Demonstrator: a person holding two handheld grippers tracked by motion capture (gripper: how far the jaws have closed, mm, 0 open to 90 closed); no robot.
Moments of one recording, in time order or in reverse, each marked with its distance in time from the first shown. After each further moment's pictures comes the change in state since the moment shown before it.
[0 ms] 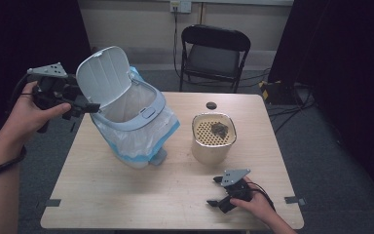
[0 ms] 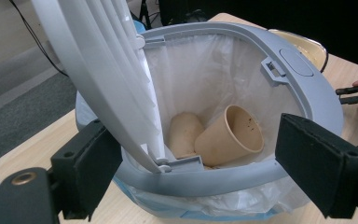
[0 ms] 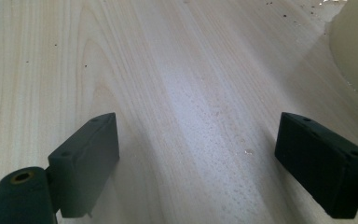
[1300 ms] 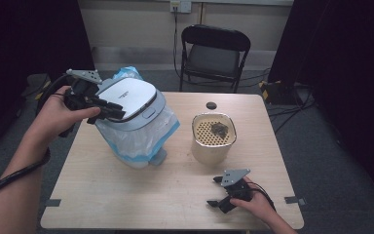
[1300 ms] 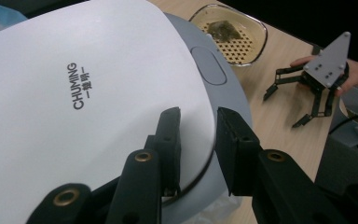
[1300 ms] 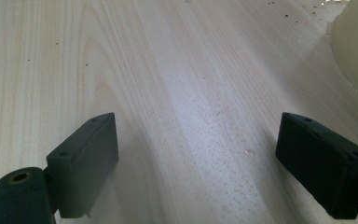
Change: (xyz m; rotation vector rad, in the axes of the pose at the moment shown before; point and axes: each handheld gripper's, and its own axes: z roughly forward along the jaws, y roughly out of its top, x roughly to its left) left arm -0.050 0.031 0.041 0.140 -0.169 -0.003; right arm 0.000 0.000 0.000 0.004 0.004 -0.009
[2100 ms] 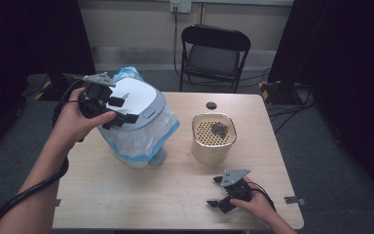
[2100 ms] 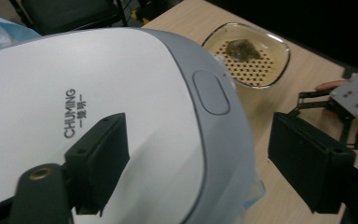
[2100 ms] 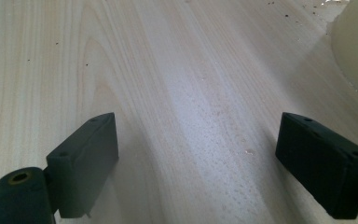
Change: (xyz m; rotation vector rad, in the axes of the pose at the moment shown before) left arm -0.026 0.001 0.014 -0.067 0.101 -0.019; right arm 0.000 0.000 0.000 -0.002 -0.003 0.000
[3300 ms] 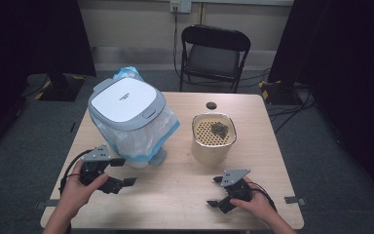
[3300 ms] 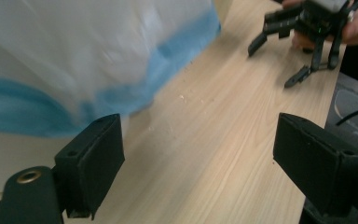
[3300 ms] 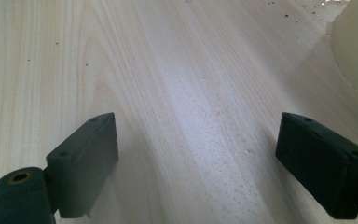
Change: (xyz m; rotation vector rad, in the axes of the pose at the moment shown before) left arm -0.046 -0.170 0.058 -0.038 -0.132 -0.044; right arm 0.000 0.000 0.000 0.001 0.001 0.000
